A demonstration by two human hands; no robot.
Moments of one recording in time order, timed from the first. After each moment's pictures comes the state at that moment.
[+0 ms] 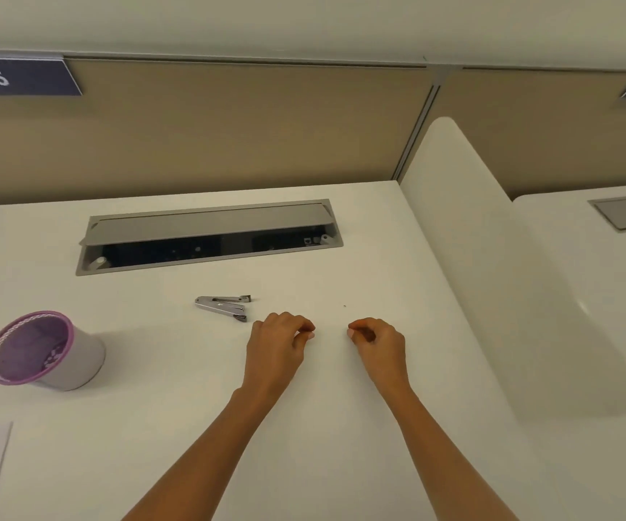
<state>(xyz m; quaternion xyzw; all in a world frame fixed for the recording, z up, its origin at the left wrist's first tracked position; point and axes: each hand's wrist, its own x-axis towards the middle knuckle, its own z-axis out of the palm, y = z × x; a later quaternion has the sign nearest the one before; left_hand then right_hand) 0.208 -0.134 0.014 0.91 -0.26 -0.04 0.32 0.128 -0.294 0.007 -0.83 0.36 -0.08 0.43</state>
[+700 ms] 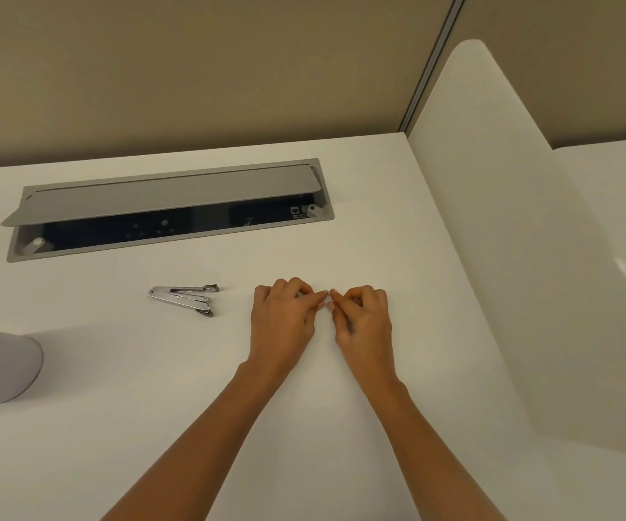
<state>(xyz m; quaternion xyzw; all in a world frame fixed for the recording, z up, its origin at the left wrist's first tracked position) 0.230 -0.202 -0.016 0.91 -0.33 0.04 0.26 0.154 -0.315 -0.031 -0.91 0.22 -0.19 0.29</state>
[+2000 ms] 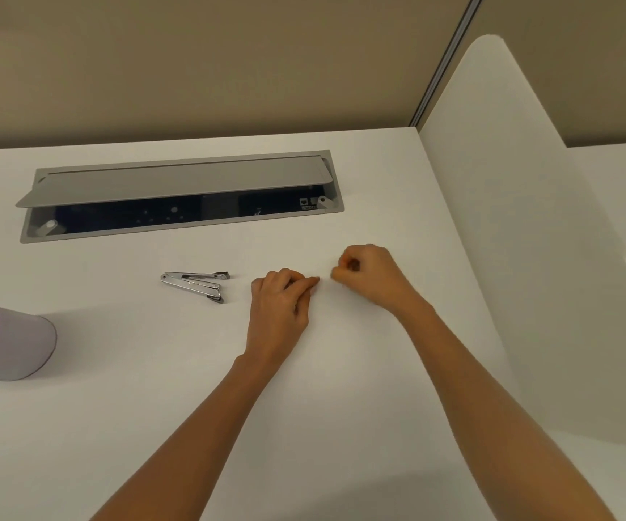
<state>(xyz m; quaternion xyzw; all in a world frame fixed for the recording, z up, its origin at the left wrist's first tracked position) 0.234 -0.186 -0.026 0.90 -0.27 0.02 0.33 0.214 -0.355 0.024 -0.90 0.19 0.09 0.37</state>
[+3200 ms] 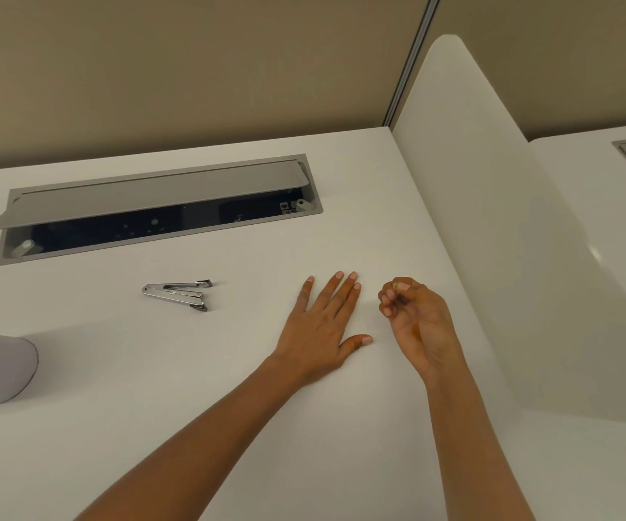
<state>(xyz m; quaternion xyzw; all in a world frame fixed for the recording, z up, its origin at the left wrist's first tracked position) 0.200 -0.227 -0.036 0.85 -0.51 -0.08 0.04 0.119 -0.371 0.023 -0.45 0.28 -0.16 0.83</state>
